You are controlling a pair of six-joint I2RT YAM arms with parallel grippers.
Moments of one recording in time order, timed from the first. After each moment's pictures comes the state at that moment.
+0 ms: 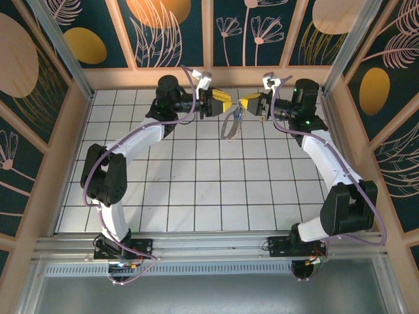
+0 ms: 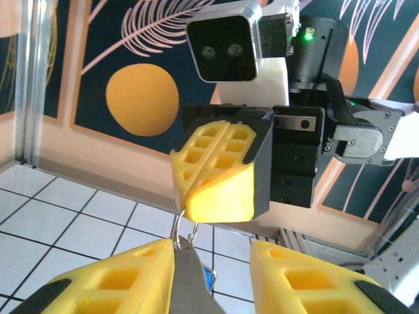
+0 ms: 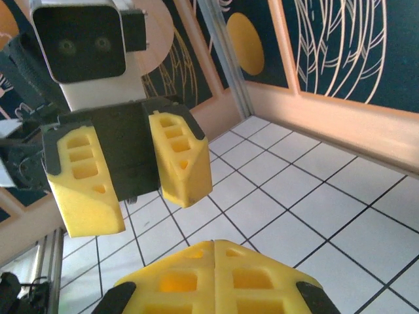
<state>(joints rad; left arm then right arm) -0.48 1.88 1.49 0.49 1.08 -0.44 0.17 1.45 1.21 0.03 -1.01 0.15</state>
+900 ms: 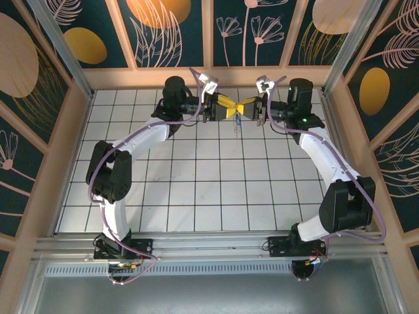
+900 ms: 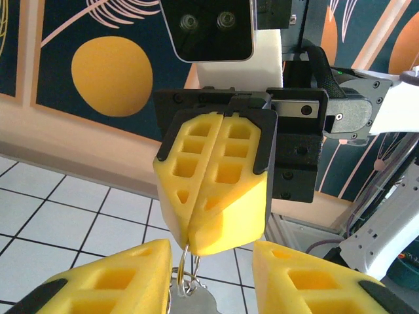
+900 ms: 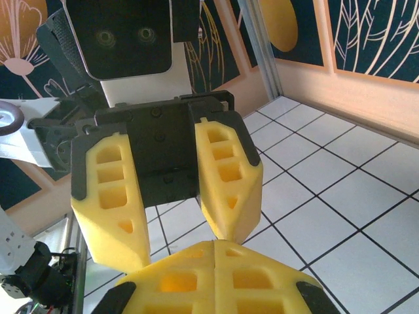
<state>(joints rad) -0.51 1.93 1.52 0.48 1.15 -0.43 0.19 1.47 1.24 -0.06 -1.08 0.09</state>
